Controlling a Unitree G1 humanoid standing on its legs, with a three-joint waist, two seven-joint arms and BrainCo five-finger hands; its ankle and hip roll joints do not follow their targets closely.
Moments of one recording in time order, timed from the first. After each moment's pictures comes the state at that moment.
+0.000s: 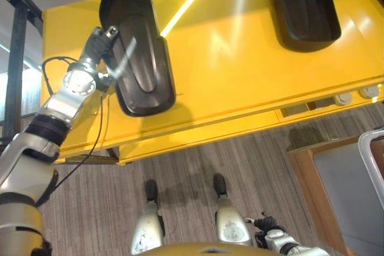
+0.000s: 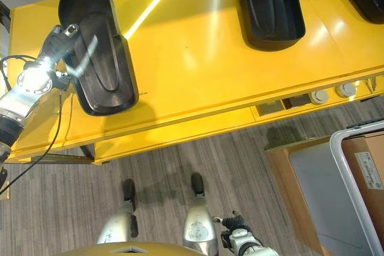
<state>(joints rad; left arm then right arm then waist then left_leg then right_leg) -0.92 0.81 -0.59 0.59 -0.39 -0.11 0.17 -0.13 -0.26 0.24 1.31 0.08 -0.03 -0.22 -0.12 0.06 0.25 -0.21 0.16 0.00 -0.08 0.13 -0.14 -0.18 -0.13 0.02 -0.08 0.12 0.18</state>
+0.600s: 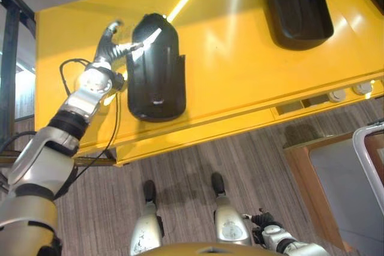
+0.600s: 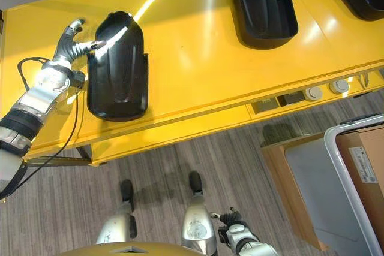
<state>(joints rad) -0.99 0.65 -0.57 0.70 -0.42 -0.09 0.25 -0.16 -0.24 0.25 1.31 0.11 -0.03 -0.23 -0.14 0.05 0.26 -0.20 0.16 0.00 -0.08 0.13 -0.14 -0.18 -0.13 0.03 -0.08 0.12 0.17</state>
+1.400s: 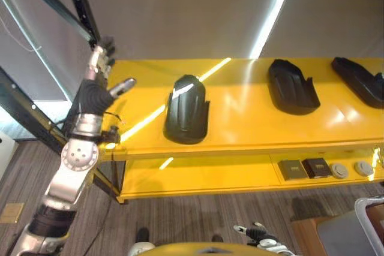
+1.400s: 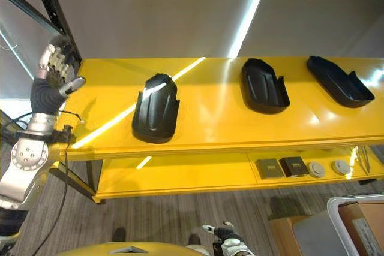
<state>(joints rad) -0.08 0.58 -0.12 -0.40 -0.36 -0.18 0.17 -0.07 -0.19 0.18 1.28 0.07 -0.02 -0.22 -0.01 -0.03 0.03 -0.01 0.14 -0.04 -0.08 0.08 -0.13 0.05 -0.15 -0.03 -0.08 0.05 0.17</state>
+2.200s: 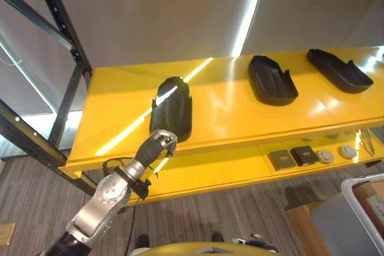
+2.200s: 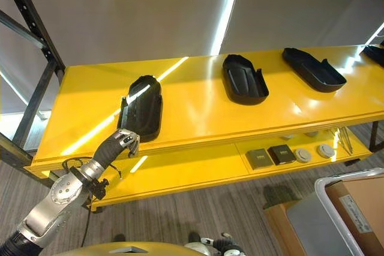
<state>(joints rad) 0.06 0.55 -0.42 -0.28 -0.40 -0.08 -0.10 -0.03 -0.18 0.22 1.31 0.01 -0.03 -0.20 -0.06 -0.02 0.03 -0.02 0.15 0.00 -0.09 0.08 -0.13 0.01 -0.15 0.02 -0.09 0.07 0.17</state>
